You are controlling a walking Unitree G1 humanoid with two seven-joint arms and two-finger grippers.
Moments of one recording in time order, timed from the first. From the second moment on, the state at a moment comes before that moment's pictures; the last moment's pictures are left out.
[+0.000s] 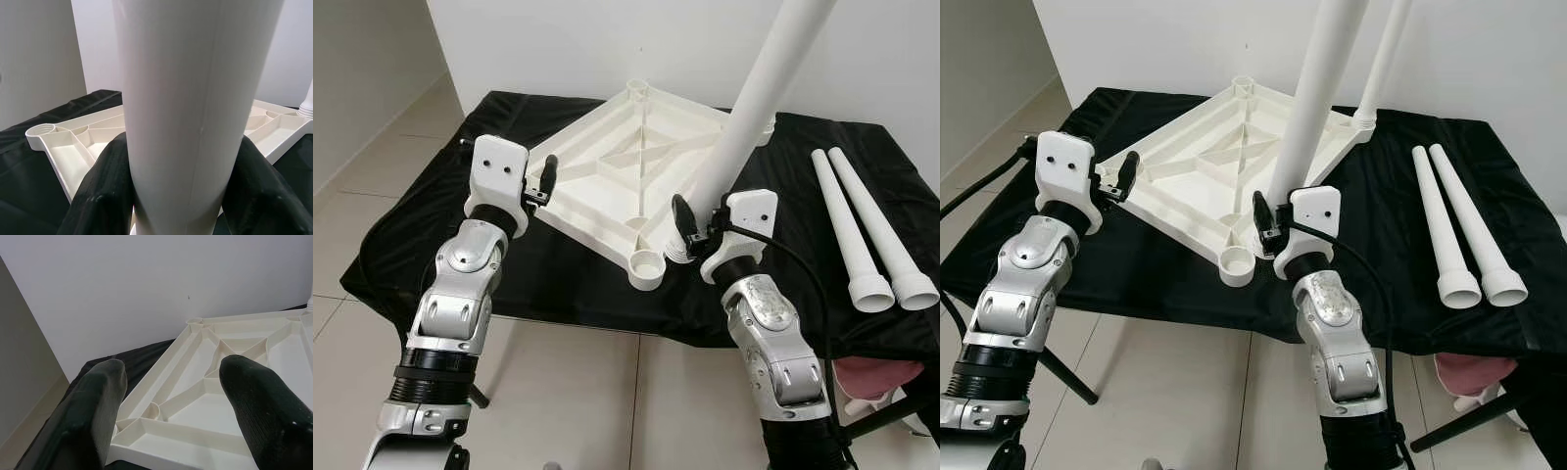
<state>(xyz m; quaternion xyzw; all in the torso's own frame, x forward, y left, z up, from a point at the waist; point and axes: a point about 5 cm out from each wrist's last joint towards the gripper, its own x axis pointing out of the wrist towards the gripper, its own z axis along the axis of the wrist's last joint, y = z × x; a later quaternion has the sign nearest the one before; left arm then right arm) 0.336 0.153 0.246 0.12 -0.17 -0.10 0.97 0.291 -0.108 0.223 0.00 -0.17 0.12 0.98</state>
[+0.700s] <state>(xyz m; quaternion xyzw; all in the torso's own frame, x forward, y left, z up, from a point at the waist) 0.356 0.122 0.207 0.30 0.01 -0.42 0.86 0.294 -0.089 0.236 -0.02 -0.19 0.18 0.96</state>
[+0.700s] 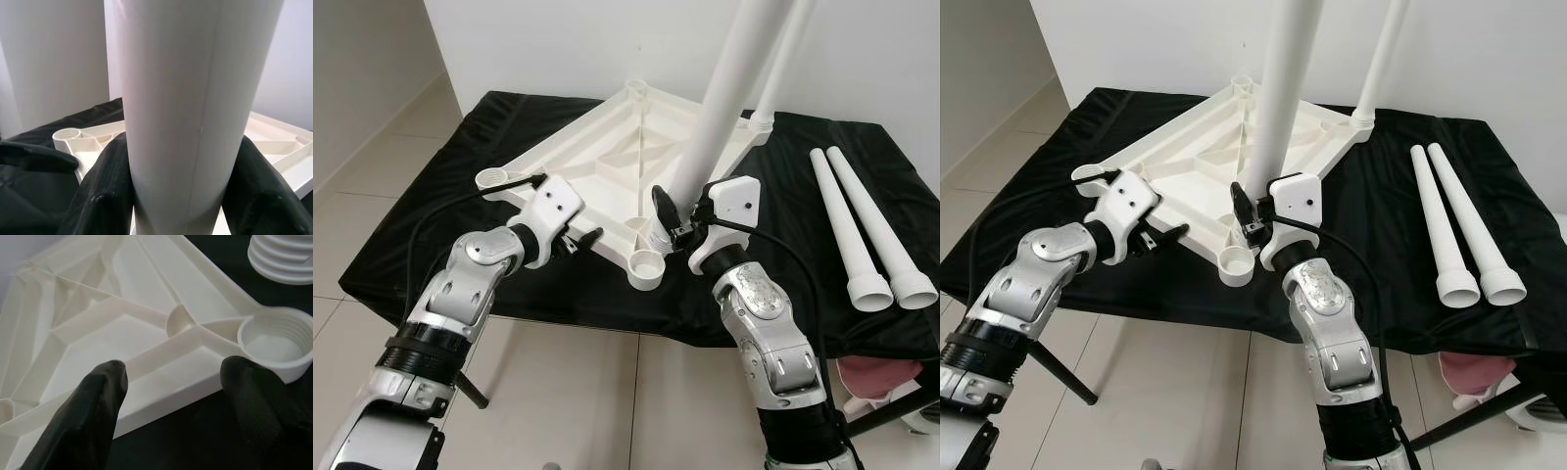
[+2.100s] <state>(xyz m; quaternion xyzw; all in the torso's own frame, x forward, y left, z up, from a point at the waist) 0.311 0.127 0.237 0.07 -0.13 -0.40 0.90 0.278 -0.103 0.235 -0.05 -0.21 0.11 0.97</state>
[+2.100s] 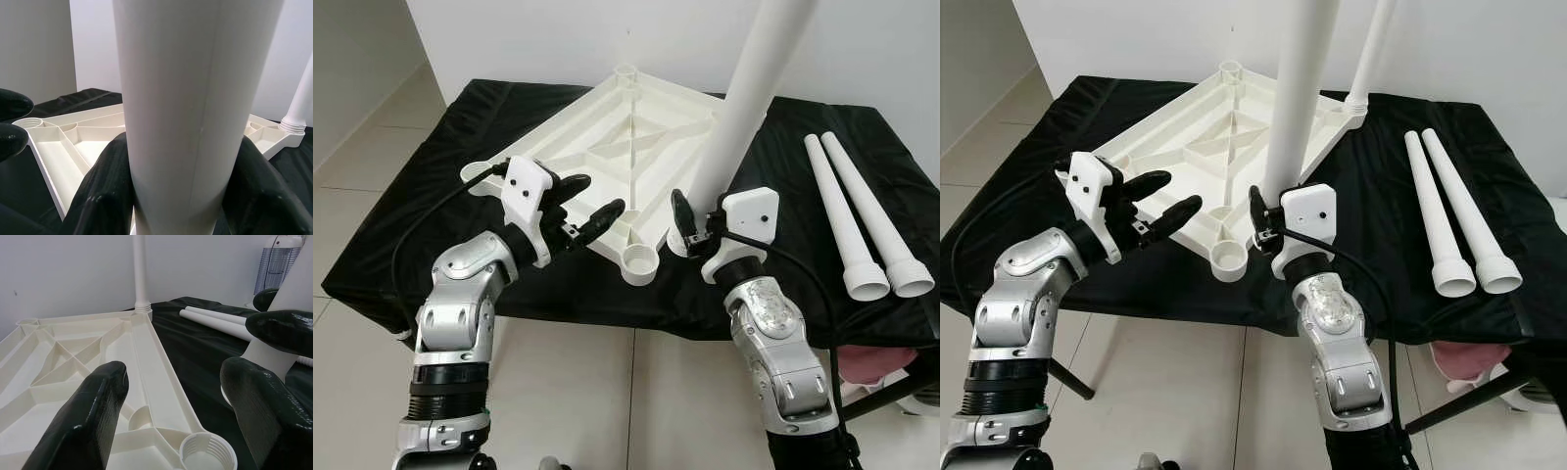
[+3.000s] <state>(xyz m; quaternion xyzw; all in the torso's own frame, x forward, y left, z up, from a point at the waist) 0.321 0.155 0.245 0.03 -0.15 -0.12 0.98 0.280 -0.095 0.240 -0.05 -0.21 0.13 0.97</state>
